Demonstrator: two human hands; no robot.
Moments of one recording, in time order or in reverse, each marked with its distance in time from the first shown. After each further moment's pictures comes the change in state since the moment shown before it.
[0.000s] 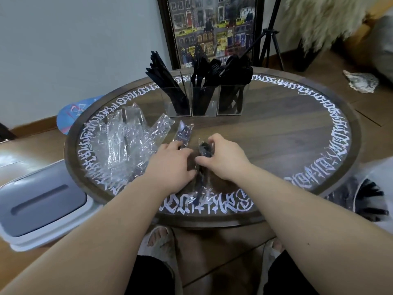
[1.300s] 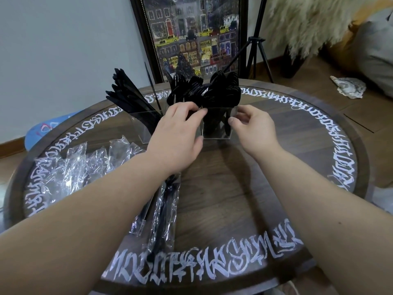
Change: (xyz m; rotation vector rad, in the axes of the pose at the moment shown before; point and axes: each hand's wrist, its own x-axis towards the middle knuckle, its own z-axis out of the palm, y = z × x) left_hand 0.124 0.031 -0.034 -0.060 0.572 0.375; right_hand 0.099 0.061 -0.076 0.422 0.478 0.036
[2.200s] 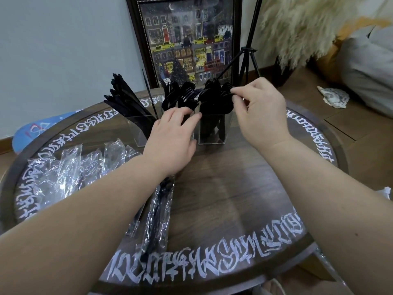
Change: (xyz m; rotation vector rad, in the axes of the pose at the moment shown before) left_hand 0.001 0.000 0.004 0.030 0.014 -0.022; right_hand -0.003 -0.043 -0.038 -0.337 0.254 -0.550
